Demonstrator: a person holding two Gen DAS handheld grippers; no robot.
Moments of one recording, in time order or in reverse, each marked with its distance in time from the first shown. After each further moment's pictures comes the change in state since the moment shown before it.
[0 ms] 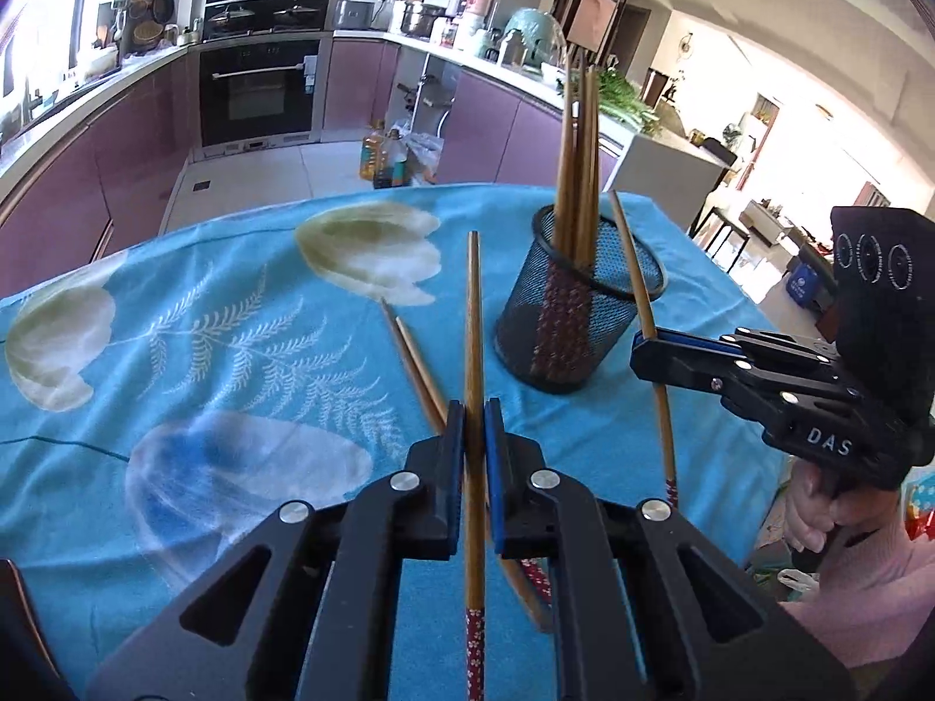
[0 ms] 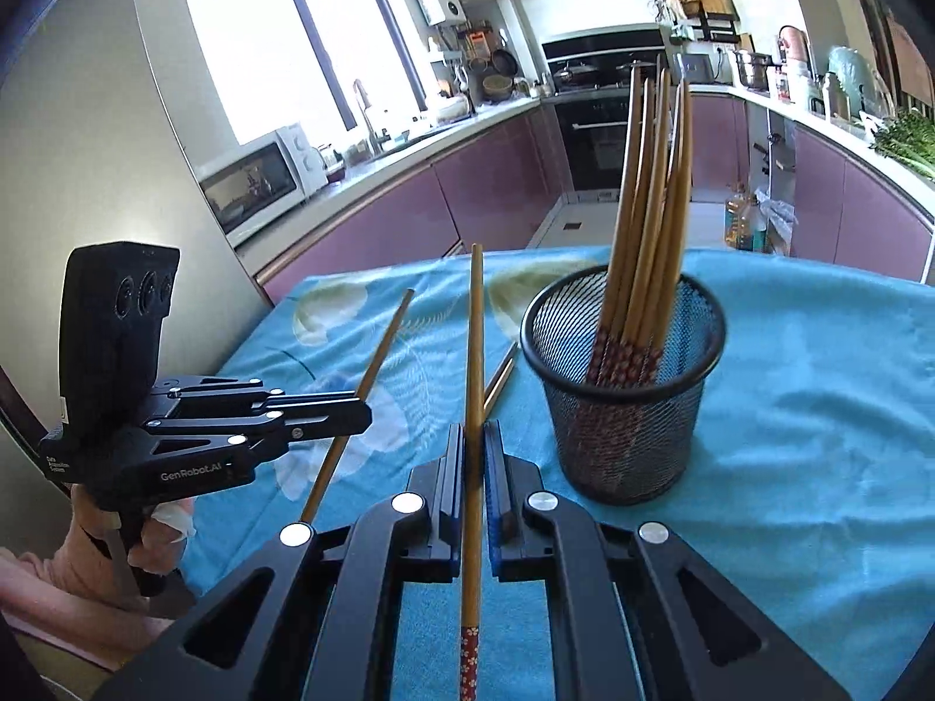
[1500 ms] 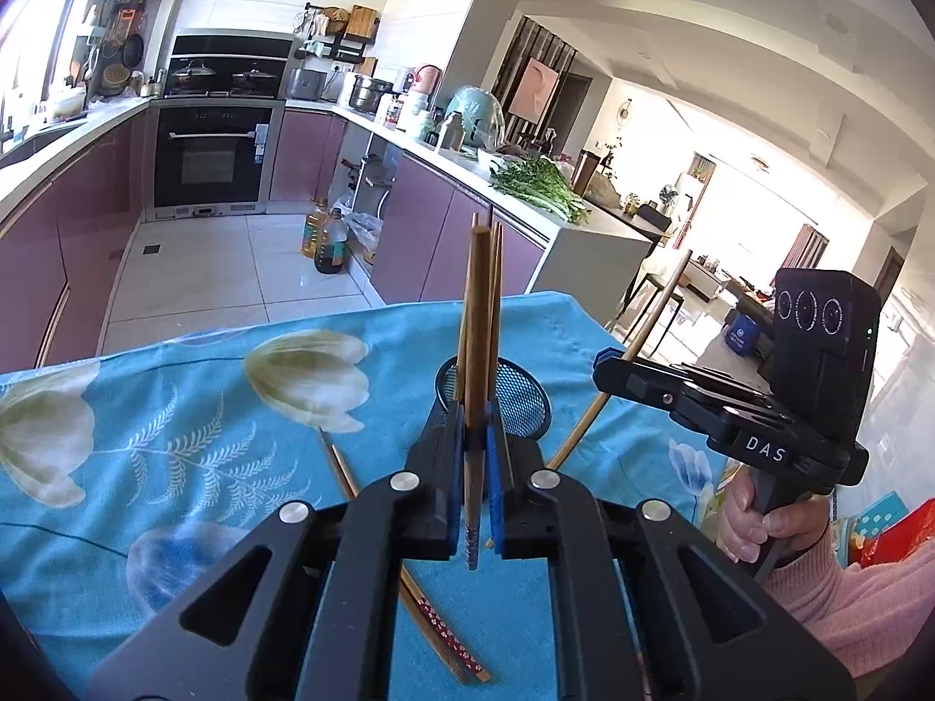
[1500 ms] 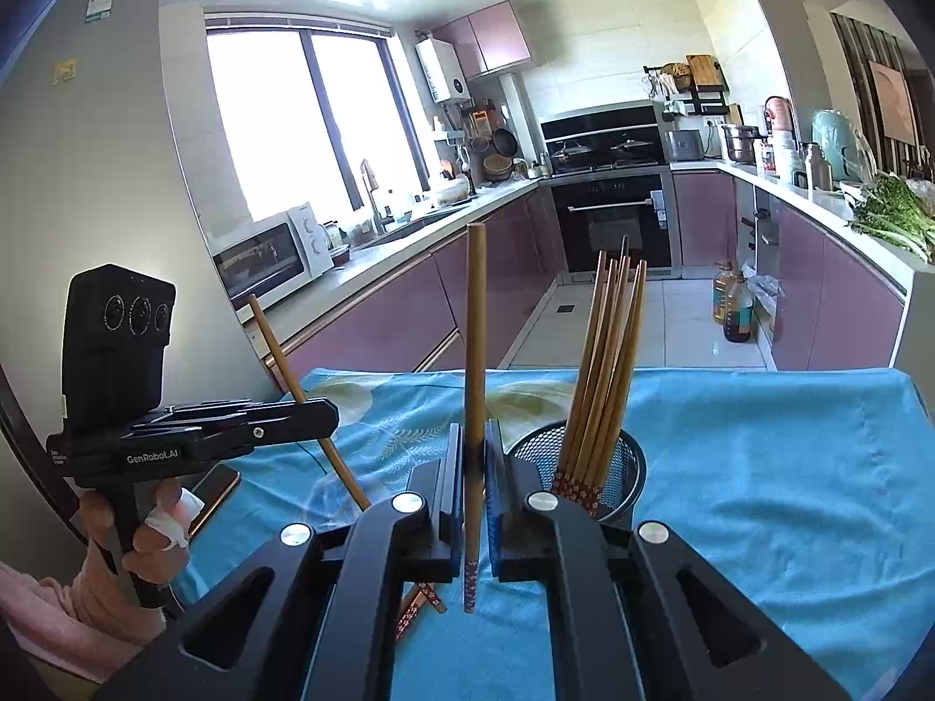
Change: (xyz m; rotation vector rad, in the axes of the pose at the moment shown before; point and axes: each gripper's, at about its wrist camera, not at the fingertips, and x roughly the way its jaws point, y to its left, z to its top) left arm -0.059 -0.022 0.050 0.020 -0.189 -0.153; right arm -0.052 -0.011 0.039 -0.039 -0.190 -0.014
